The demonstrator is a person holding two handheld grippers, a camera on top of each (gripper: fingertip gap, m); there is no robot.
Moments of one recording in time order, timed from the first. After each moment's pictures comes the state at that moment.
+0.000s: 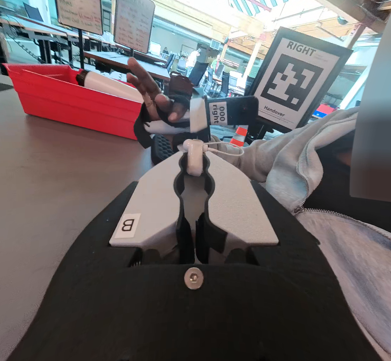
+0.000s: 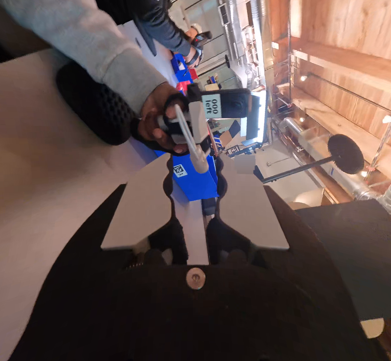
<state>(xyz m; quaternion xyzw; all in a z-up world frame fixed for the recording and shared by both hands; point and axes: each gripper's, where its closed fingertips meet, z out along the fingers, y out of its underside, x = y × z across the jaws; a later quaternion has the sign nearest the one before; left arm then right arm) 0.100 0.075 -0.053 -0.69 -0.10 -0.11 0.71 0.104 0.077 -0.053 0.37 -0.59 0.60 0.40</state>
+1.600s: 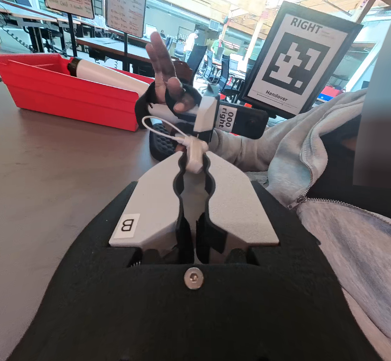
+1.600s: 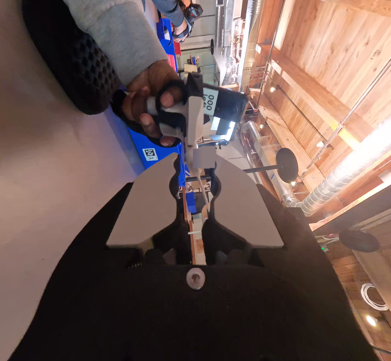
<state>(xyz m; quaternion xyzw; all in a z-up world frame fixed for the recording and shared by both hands) 0.107 0.080 -0.062 -0.71 -0.08 -0.10 0.69 0.103 0.071 -0.056 0.41 -0.54 0.50 0.53</state>
